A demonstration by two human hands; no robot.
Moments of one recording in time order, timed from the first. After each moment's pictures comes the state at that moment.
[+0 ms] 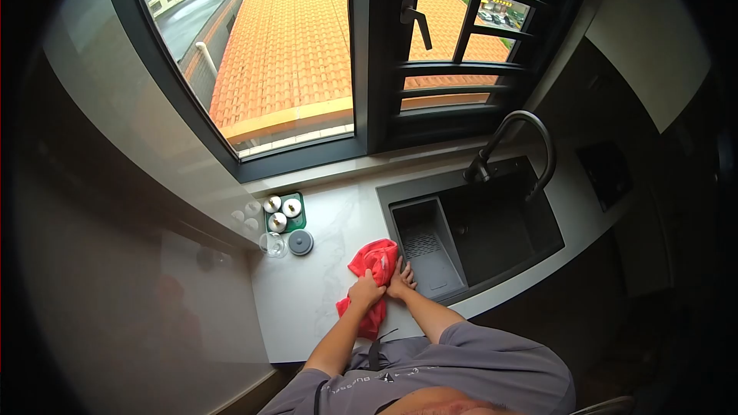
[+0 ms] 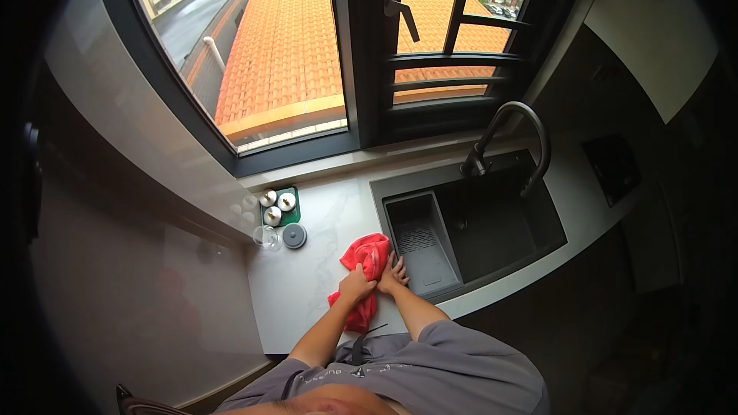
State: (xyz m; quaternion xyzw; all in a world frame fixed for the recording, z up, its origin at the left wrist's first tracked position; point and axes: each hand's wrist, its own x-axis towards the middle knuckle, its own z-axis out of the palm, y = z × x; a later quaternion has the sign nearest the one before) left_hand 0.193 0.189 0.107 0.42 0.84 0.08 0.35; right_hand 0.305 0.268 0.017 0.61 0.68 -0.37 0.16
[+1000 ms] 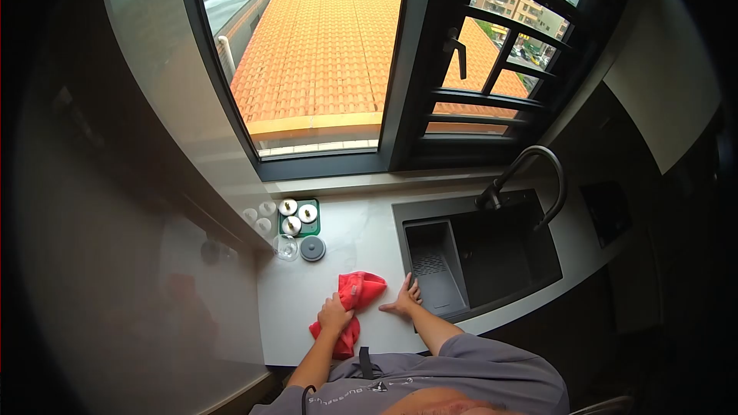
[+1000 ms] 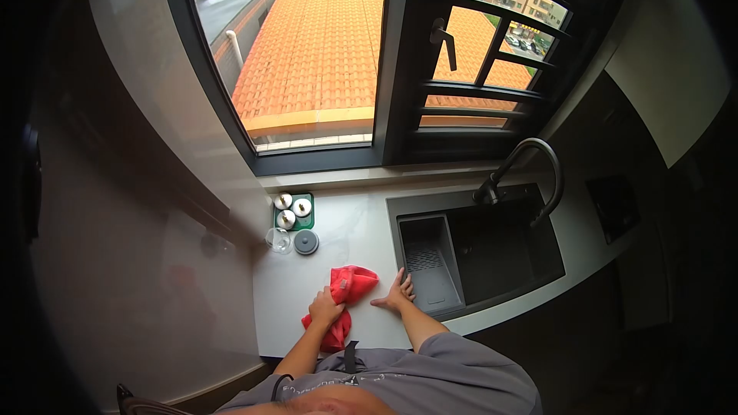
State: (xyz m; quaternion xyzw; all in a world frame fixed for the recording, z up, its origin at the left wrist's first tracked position) left_hand 0.134 0.091 0.099 0.34 0.89 0.12 0.26; right_hand 0.306 0.264 0.057 0.59 0.70 -0.37 0.18
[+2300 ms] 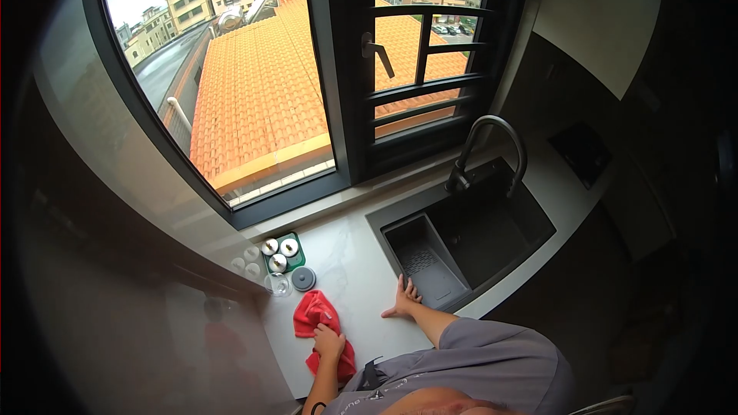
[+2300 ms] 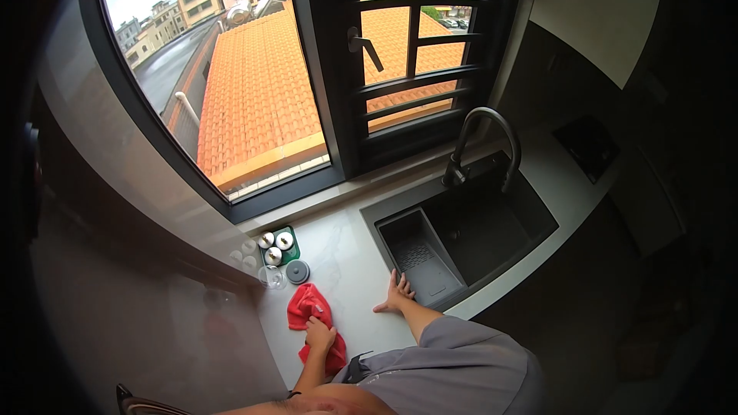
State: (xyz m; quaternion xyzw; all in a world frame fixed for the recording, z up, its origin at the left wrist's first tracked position) left_hand 0.108 0.059 0.082 0.33 0.92 0.04 0.22; right_hand 0.307 0.260 0.060 0.58 0.69 -0.38 0.18
